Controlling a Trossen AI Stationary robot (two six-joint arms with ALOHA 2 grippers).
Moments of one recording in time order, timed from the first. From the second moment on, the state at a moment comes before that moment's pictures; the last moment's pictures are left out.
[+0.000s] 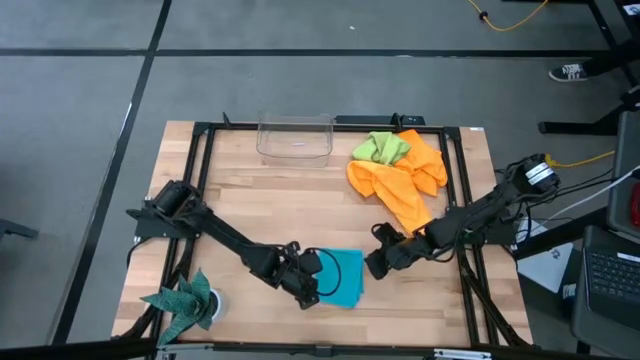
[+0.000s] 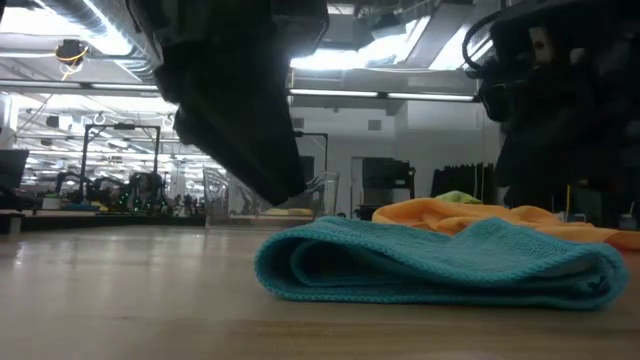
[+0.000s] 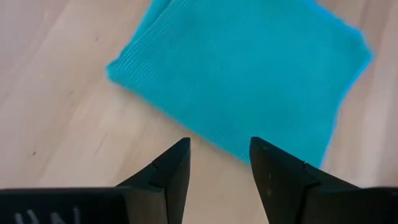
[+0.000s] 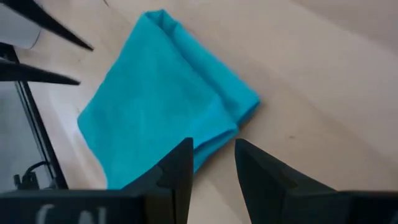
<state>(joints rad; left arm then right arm) -0.49 1.95 1.31 -0.46 -0.35 -0.86 0.49 1.47 0.63 -0.05 0.27 1.34</state>
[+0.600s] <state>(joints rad) -0.48 1.98 1.31 -0.45 -0.35 -0.86 0.48 1.57 0.67 -0.03 0.26 1.36</state>
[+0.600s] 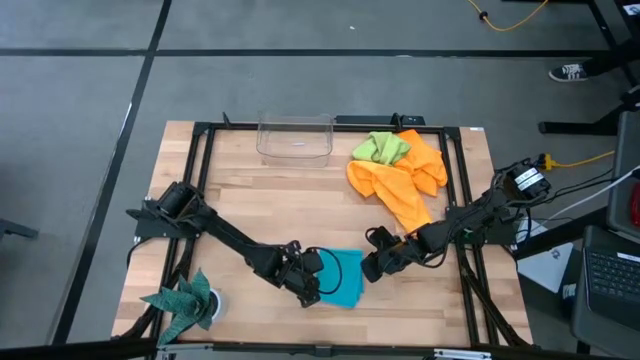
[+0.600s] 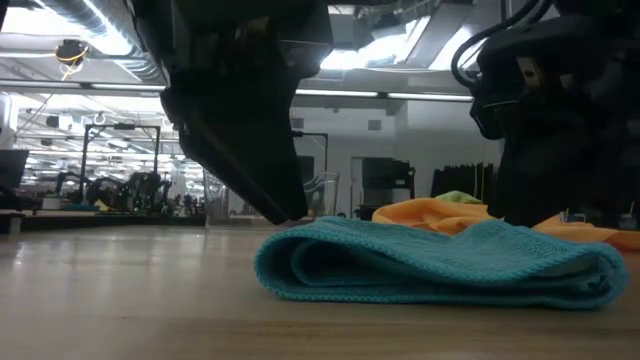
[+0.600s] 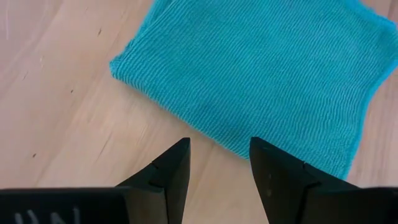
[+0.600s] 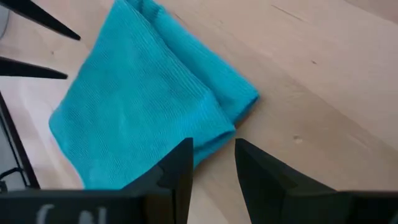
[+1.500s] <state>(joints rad) -0.48 1.98 1.31 -0.45 -0.35 -0.85 0.48 1.59 0.68 0.07 0.25 1.25</state>
